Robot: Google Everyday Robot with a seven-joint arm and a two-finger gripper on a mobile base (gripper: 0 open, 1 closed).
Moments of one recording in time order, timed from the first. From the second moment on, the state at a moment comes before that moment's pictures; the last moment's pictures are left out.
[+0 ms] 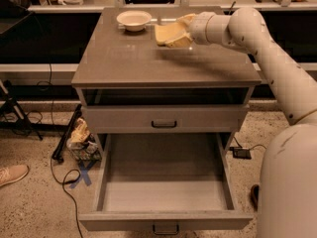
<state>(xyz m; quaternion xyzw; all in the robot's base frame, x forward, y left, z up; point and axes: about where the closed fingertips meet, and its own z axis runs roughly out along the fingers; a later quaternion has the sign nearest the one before) 0.860 -0.078 0.899 -0.50 0.61 0.05 0.62</state>
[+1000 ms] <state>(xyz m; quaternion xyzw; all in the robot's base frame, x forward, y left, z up) 0.863 -0.076 0.891 -0.50 0.62 0.07 0.61</state>
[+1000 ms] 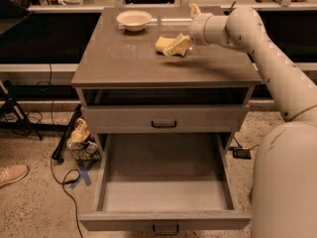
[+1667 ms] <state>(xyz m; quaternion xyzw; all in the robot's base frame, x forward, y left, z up) 0.845 -0.104 0.917 -0.48 0.60 0.06 0.63</state>
